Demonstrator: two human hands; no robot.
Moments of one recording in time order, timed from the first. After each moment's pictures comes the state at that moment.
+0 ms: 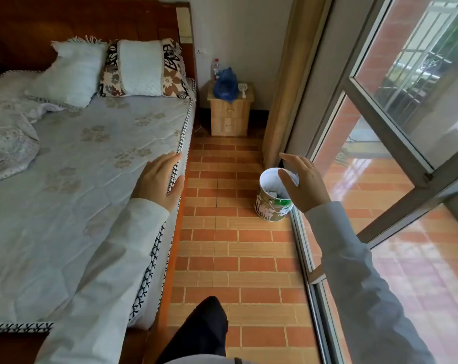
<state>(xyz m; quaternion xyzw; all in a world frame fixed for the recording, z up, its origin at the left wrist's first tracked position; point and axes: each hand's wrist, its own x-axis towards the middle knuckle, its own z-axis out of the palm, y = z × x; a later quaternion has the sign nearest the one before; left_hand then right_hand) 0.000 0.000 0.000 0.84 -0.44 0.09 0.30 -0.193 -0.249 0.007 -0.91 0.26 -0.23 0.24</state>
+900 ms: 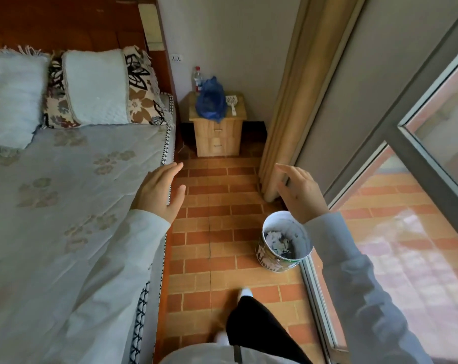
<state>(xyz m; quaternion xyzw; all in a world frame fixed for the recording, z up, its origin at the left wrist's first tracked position) 0.340 -0.314 -0.013 0.84 -0.44 0.04 0.31 0.137 -0.538 -0.008 -0.90 0.31 -0.16 0.24</state>
